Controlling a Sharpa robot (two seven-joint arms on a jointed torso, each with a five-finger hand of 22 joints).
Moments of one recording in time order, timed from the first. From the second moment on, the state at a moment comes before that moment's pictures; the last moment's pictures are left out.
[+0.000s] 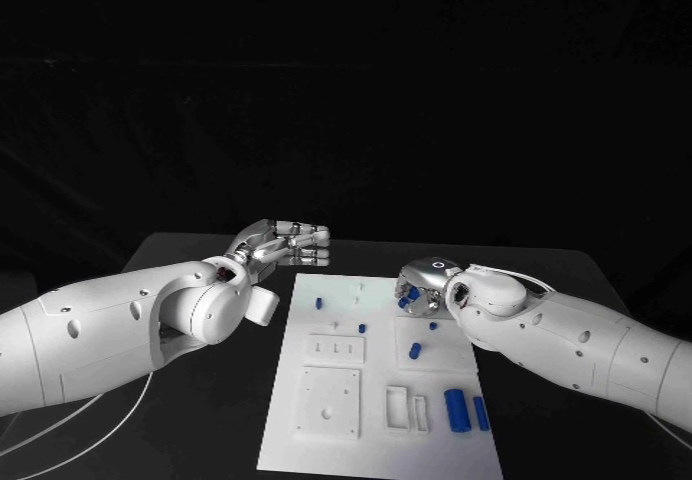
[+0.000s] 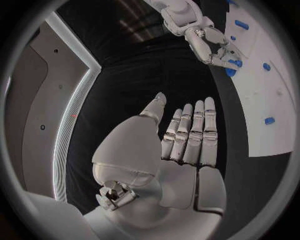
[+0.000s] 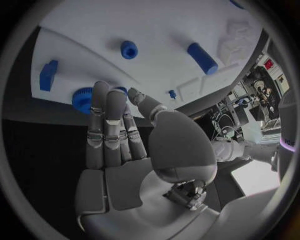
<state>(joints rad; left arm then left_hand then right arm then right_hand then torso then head) 1.38 -0.80 -0.15 1.47 -0.06 -0.28 0.32 1.34 0.06 0.04 -0.07 0.09 0.89 0.18 0.07 0.06 1.03 0.16 0.06 0.06 1.04 0.16 0.07 0.07 0.11 0.97 0.15 0.18 0.07 1.17 -0.57 0.03 1.12 -1.76 -0.17 -0.06 1.27 -0.09 0.50 -0.28 0.15 1.08 0.12 0.06 0.06 1.12 0.09 0.05 0.06 1.45 0.00 0.86 0.50 0.21 1.29 0.01 0.61 0.66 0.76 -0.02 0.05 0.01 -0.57</state>
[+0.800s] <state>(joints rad) 1.38 -0.80 -0.15 1.47 -0.06 -0.28 0.32 1.34 0.06 0.04 -0.07 0.09 0.89 0.18 0.07 0.06 1.03 0.16 0.06 0.06 1.04 0.16 0.07 0.07 0.11 0.97 0.15 0.18 0.07 1.17 -0.57 0.03 1.13 -1.78 -0.17 -0.07 1.27 -0.06 0.56 -0.27 0.10 1.18 0.11 0.06 0.07 1.25 0.06 0.05 0.06 1.45 -0.03 0.87 0.50 0.18 1.31 -0.04 0.60 0.76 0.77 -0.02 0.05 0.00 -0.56</state>
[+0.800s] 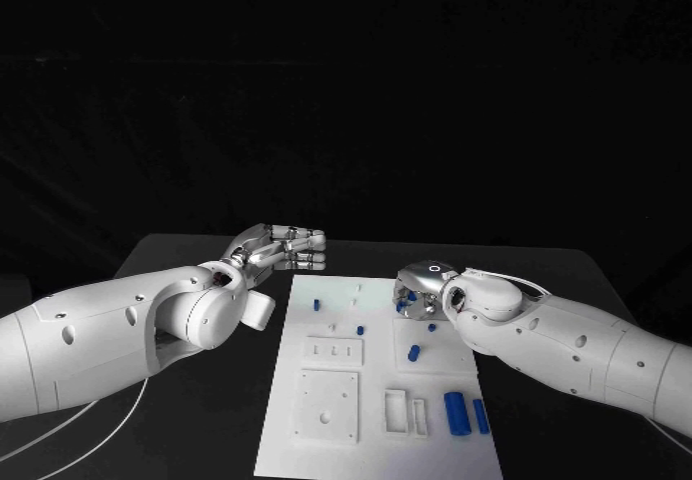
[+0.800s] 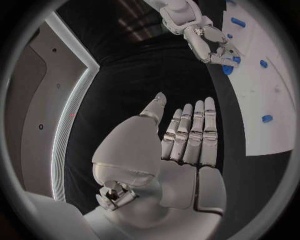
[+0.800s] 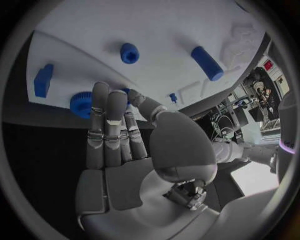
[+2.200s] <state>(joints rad) 1.38 -0.79 -0.15 1.46 -0.06 -0.27 0.31 1.34 0.06 0.04 -0.07 0.09 0.89 0.18 0.07 0.06 1.03 0.16 0.06 0.06 1.04 0.16 0.07 0.07 0.11 0.97 0.15 0.18 0.07 1.19 -0.42 0.03 1.08 -1.84 -0.45 -0.17 1.27 -0.04 0.61 -0.27 0.05 1.25 0.09 0.06 0.07 1.28 0.07 0.06 0.06 1.45 -0.05 0.88 0.51 0.11 1.34 -0.08 0.54 0.84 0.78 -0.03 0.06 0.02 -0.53</state>
